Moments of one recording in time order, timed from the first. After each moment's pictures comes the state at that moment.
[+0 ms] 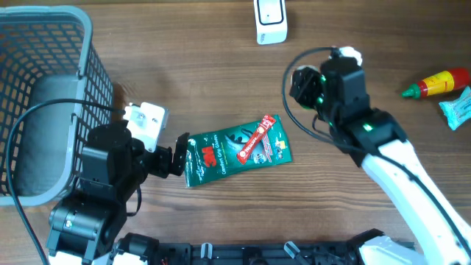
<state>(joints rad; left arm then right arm) -0.26 0.77 0.98 -0.85 0.05 0.04 0.39 1.33 1.09 -0.44 0.17 0.71</state>
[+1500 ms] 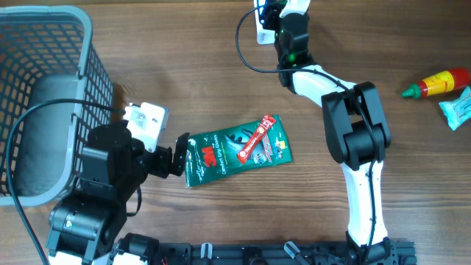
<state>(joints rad) -0.26 0.77 0.98 -0.85 0.05 0.04 0.32 2.39 1.61 0.73 0.26 0.28</state>
